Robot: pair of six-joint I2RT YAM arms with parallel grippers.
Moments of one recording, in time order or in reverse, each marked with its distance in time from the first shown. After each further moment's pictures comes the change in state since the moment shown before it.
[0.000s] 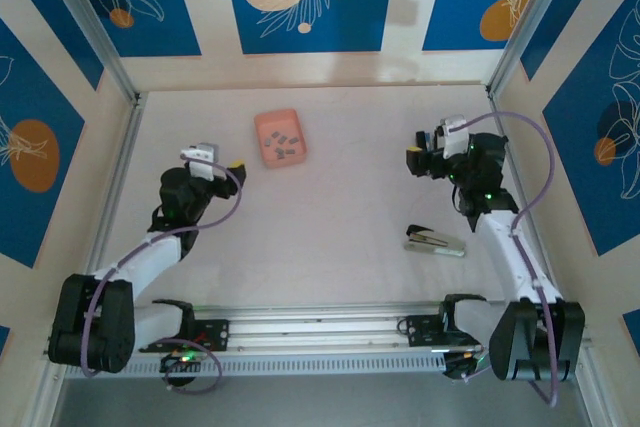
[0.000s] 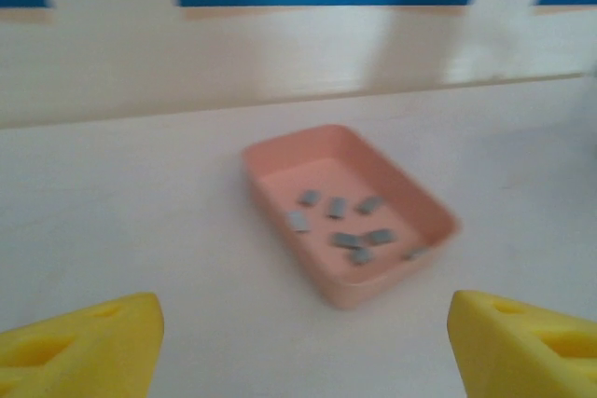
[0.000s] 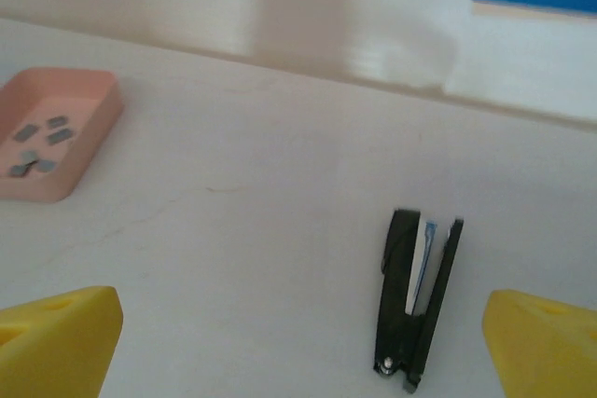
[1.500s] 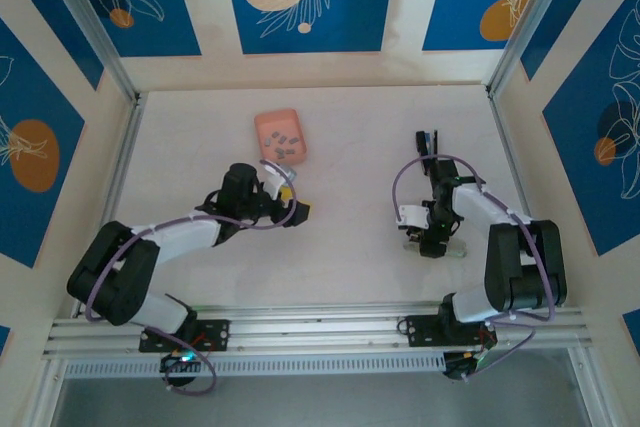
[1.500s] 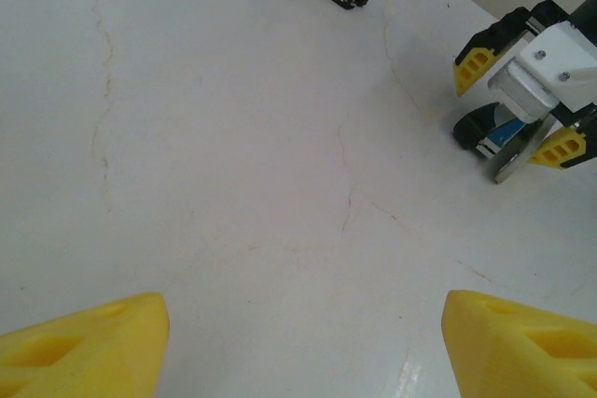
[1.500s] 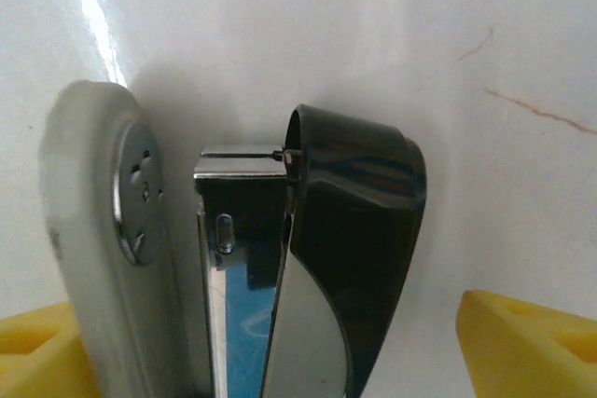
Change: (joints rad) left arm -0.364 0.283 0.179 -0.210 0.304 -0.014; right arm 0.092 0.393 -0.024 -0.659 0.284 -1.138
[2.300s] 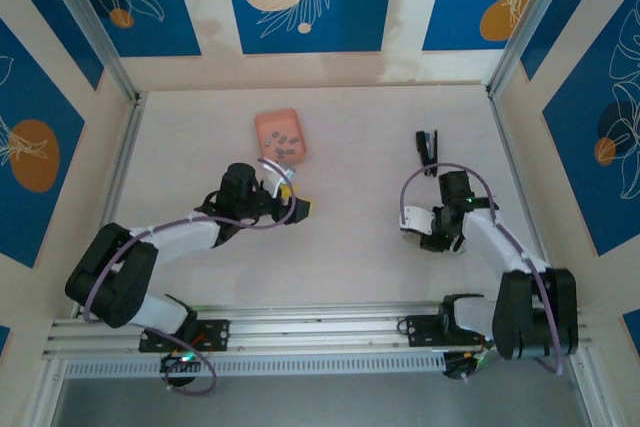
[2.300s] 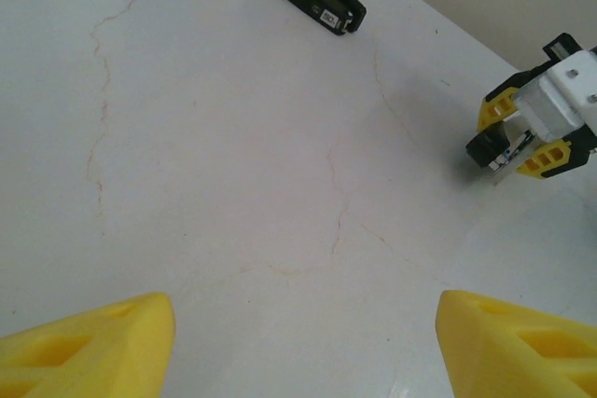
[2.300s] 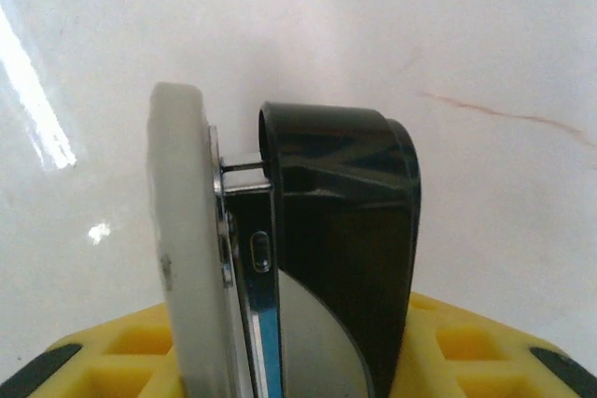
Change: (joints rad) left arm -0.002 -0.034 -0.009 0.048 -0.001 -0.050; right arm -0.019 -0.303 -0.148 0.096 -0.087 0.117
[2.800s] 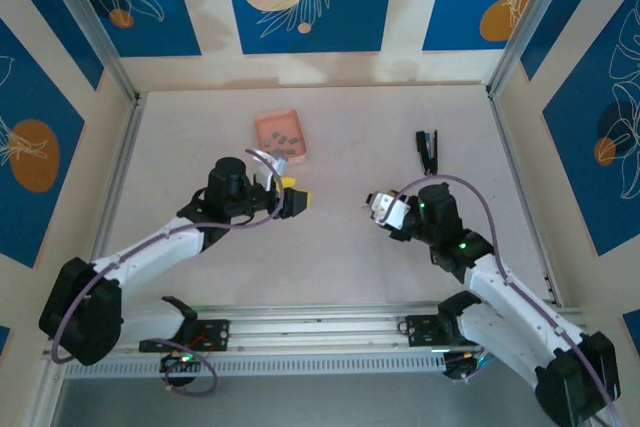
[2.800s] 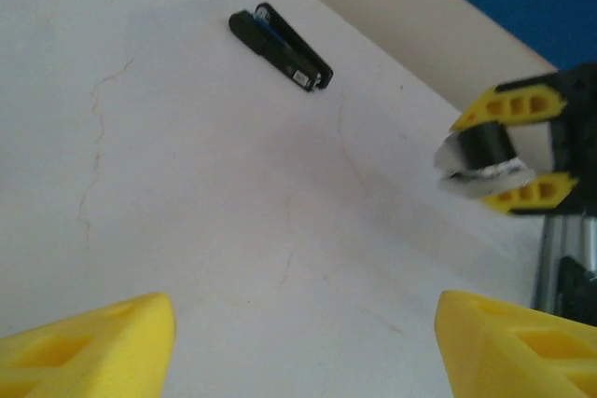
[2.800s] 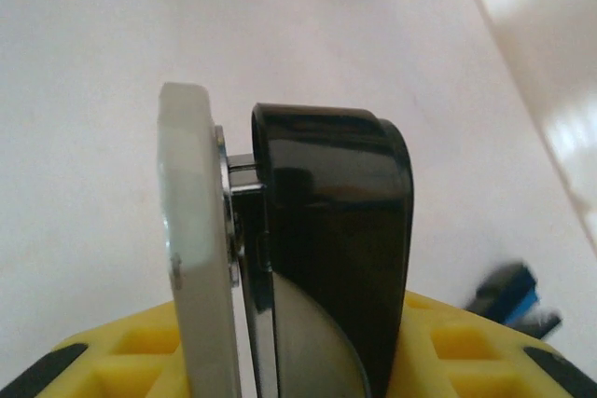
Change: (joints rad) left arm -0.034 -0.222 0.067 -0.198 -0.043 -0.135; right arm 0.485 -0.327 -0.171 0.565 0.029 0.460
